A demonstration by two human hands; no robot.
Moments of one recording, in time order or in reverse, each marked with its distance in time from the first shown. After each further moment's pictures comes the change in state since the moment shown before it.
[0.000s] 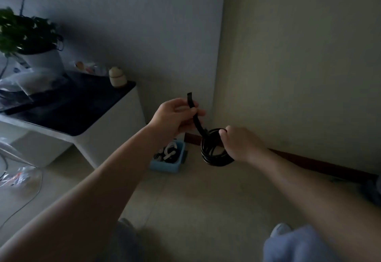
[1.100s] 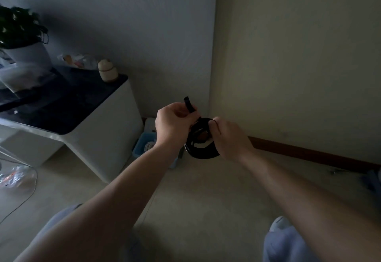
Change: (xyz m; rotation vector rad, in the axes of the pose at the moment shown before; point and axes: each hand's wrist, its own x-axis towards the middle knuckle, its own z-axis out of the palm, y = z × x) left_hand 0.003 -0.041 0.035 0.371 0.467 0.141; right_hand 0.001 -0.006 0.010 0.273 0.073 -0.145
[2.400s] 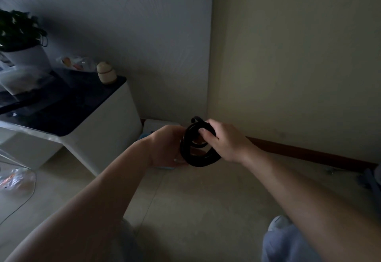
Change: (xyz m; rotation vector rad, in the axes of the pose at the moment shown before) left_hand 0.009 -0.017 -0.031 -0.185 -0.825 -0.766; right_hand -0.007 0.006 -0.011 0.110 -0.121 -0.165
